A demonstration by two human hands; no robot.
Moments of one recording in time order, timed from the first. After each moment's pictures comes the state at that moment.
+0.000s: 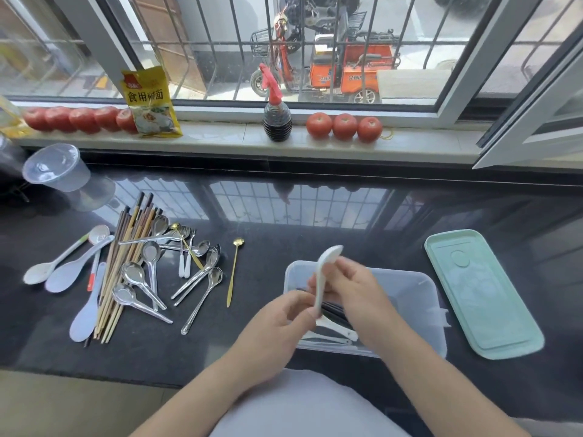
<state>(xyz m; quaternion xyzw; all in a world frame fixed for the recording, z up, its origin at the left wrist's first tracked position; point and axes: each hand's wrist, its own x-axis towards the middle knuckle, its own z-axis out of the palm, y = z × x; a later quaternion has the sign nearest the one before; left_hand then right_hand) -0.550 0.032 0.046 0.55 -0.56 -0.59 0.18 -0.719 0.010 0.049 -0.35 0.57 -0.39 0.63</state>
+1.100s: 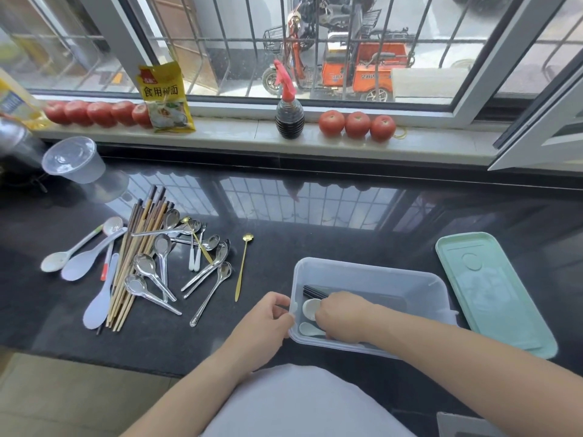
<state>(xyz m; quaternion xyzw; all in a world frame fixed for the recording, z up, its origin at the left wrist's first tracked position) -0.527 0.032 0.024 0.68 -0.48 -0.55 0.07 -0.716 -0.016 -0.060 -0.86 0.37 0.30 0.19</state>
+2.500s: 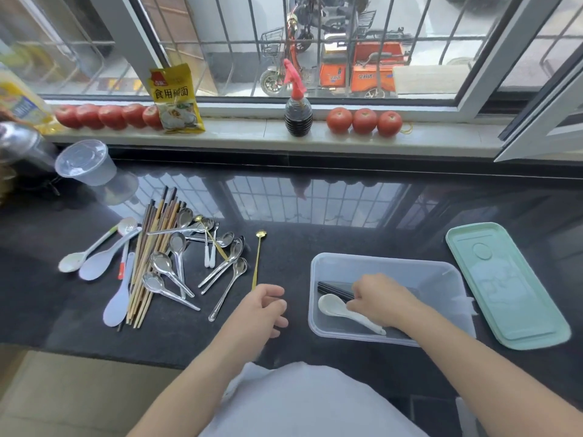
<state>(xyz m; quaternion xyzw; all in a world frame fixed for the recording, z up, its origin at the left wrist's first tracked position) -0.481 0.036 0.027 0.69 -0.41 -0.58 0.16 -0.727 0.000 -0.008 -0.67 0.65 0.16 0.32</state>
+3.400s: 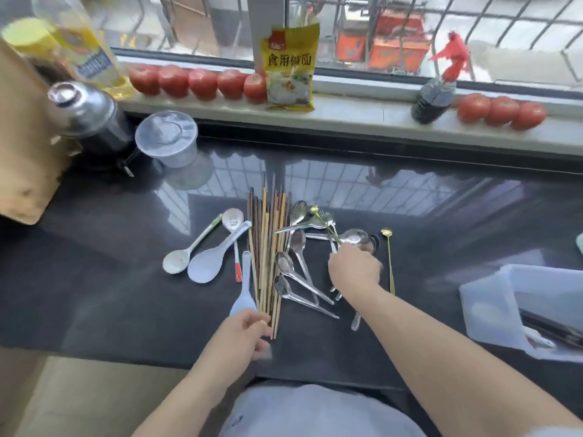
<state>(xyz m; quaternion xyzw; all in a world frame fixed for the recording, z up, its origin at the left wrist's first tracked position) -0.126 -0.005 -0.016 0.70 -0.34 -0.62 0.12 -0.354 -0.110 -0.087 -0.56 0.80 0.16 0.15</state>
